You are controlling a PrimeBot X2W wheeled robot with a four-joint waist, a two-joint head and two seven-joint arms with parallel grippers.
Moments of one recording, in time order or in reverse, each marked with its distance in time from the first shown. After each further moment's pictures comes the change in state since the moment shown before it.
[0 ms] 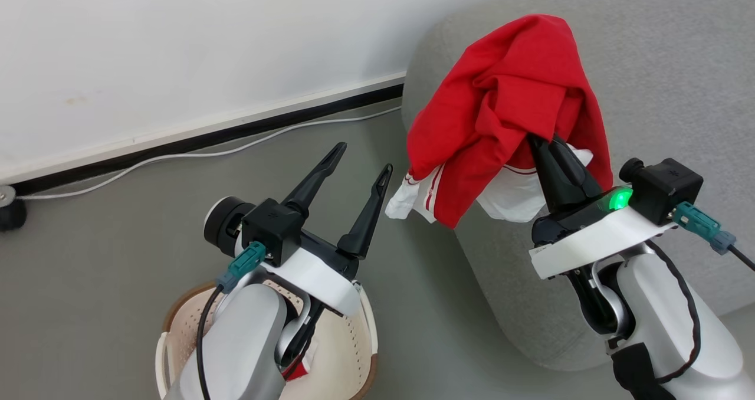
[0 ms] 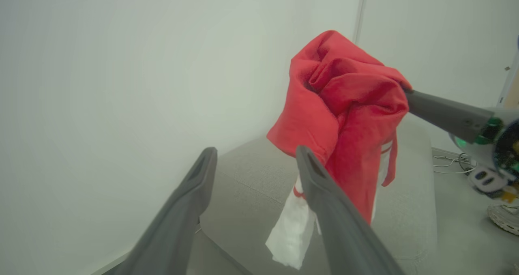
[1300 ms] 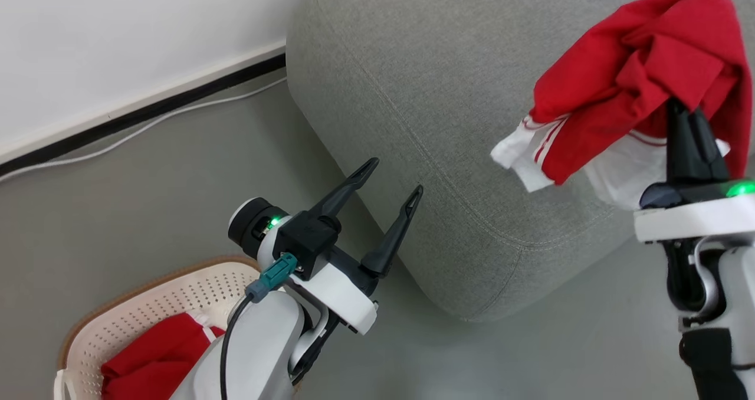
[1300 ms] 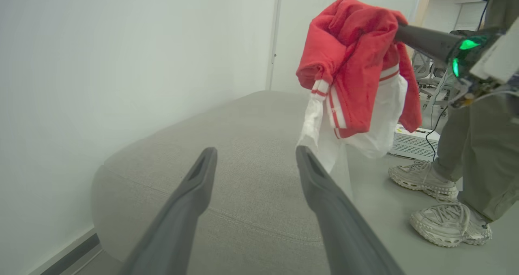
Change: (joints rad) left arm -0.014 0.032 -0.117 -0.007 0.003 0.000 0.000; right arm 0.086 0.015 -0.344 -0.080 -0.057 0.000 0.000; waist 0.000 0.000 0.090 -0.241
